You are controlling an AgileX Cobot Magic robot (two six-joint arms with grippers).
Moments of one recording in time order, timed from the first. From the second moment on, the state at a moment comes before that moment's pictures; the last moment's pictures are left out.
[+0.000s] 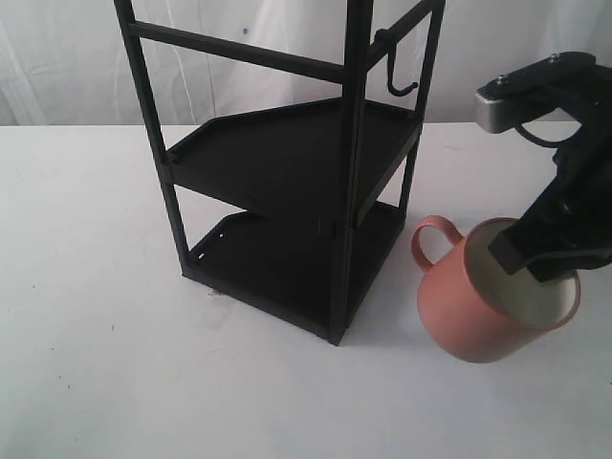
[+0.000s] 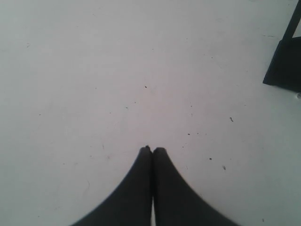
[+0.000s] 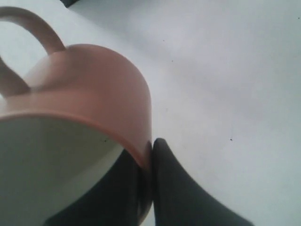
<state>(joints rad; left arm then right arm) 0.11 0.00 0.02 -0.01 0.42 -0.03 0.40 1.23 -1.11 0.00 1.22 -0.11</state>
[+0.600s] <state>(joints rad) 0.11 0.00 0.02 -0.01 0.42 -0.03 0.40 1.23 -1.00 -0.03 1.06 -0.03</state>
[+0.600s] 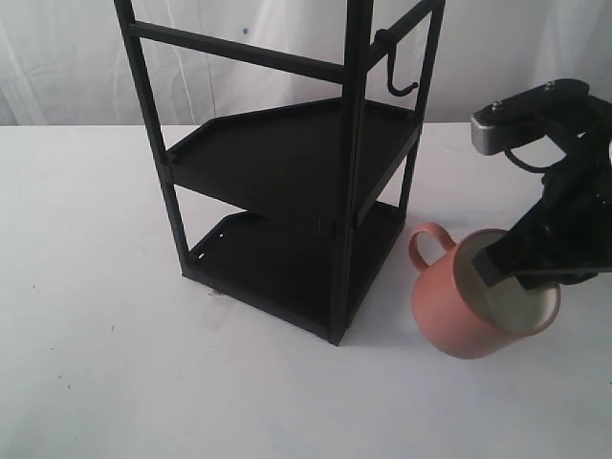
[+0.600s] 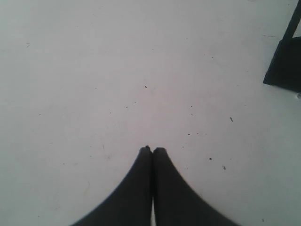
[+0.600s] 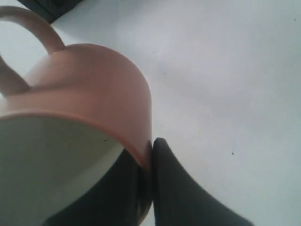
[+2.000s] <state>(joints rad) 0.11 0.00 0.02 -0.01 0.42 -0.03 0.40 1.58 -1.02 -0.16 0.80 0.04</state>
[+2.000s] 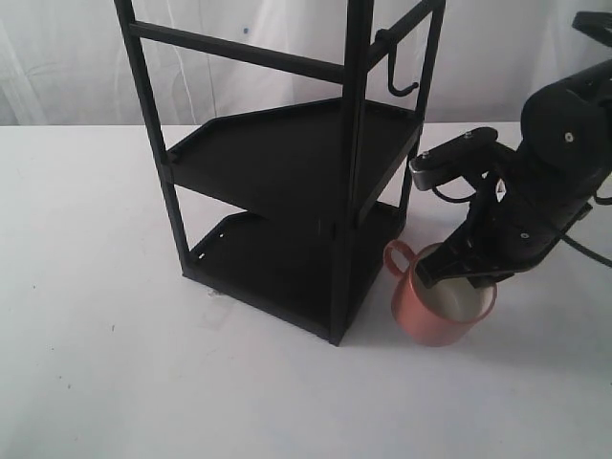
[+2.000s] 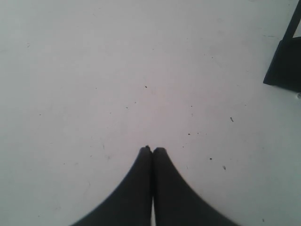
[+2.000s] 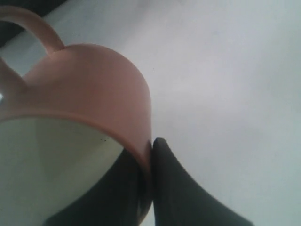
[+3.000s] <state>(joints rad) 0.11 0.00 0.02 -0.01 0.42 -0.03 0.40 1.63 -1.00 -0.15 0.70 0.05</state>
